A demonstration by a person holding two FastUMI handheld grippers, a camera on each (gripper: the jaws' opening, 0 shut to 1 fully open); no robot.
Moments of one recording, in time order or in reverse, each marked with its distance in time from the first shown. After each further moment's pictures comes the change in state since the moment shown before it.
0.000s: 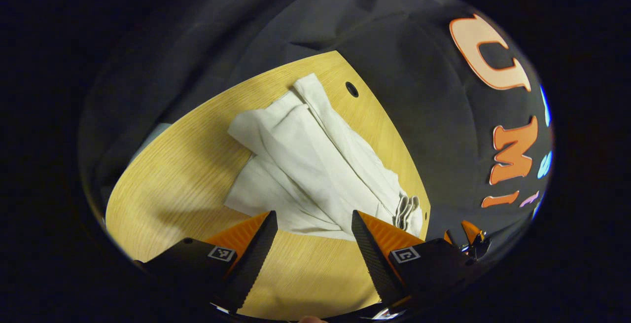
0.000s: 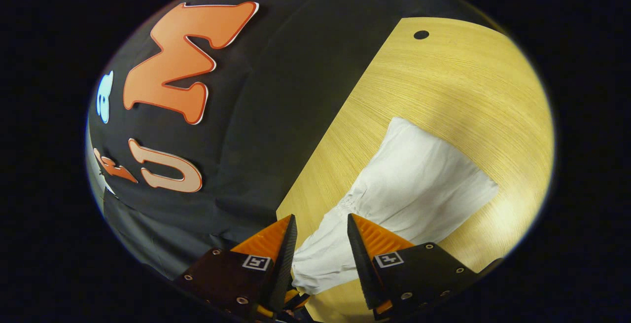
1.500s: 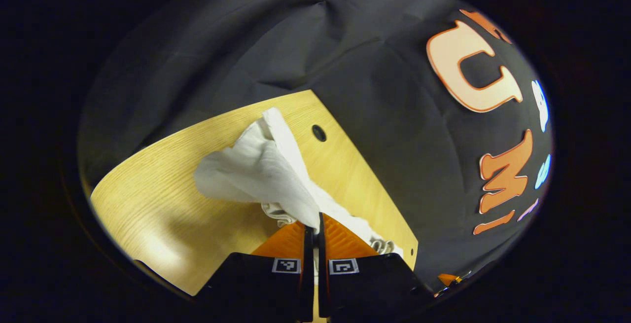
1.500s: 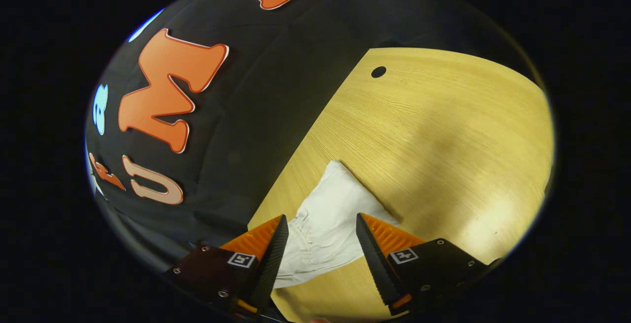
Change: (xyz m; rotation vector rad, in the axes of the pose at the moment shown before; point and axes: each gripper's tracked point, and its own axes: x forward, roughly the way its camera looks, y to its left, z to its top) left arm 0.006 -0.117 0.052 0.038 -0.321 -0.075; right arm -0.089 -0.093 0.069 -0.083 -0.091 -0.166
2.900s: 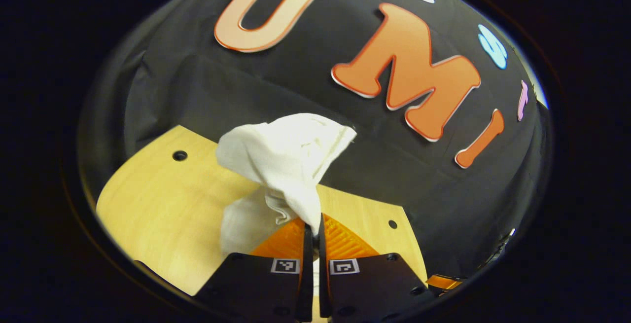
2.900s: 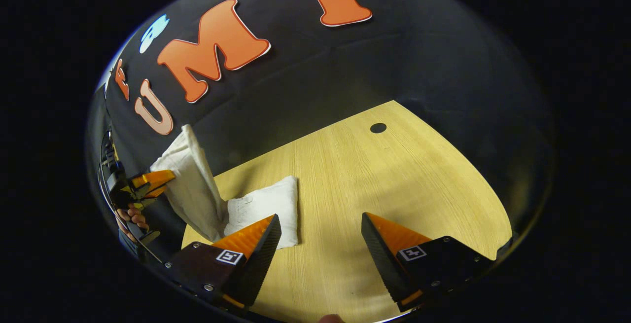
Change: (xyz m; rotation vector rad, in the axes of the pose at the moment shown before) left arm 0.028 -0.350 -0.205 0.518 0.056 -0.163; right arm -0.073 -0.091 0.088 -0.504 -0.049 -0.038
